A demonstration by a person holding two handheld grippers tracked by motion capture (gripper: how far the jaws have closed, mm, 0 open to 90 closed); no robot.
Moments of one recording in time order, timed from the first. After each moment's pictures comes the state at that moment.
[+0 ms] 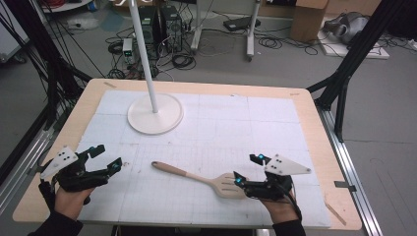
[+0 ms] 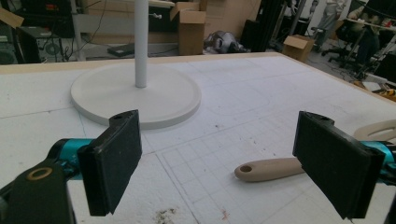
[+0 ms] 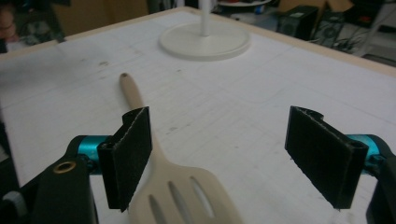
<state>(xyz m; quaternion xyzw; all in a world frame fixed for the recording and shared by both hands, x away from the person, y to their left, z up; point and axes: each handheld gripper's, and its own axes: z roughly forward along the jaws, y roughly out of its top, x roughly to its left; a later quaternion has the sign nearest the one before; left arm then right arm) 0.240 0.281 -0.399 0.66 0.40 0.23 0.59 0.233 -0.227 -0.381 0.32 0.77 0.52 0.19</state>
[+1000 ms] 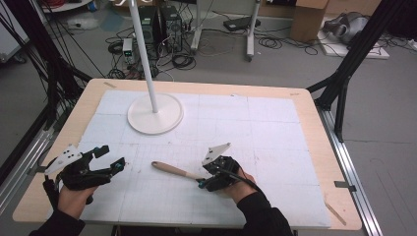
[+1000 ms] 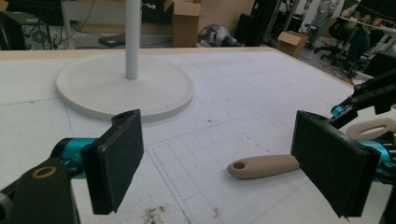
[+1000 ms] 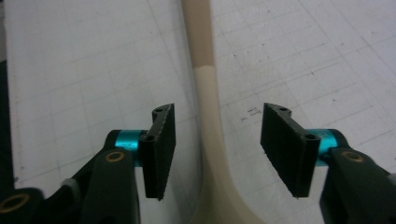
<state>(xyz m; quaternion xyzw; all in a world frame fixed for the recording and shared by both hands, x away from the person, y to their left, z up) 0.246 0.277 -0.402 0.67 0.41 0.21 0.59 0.294 -0.118 -0.410 0.19 0.92 0.33 0.07</state>
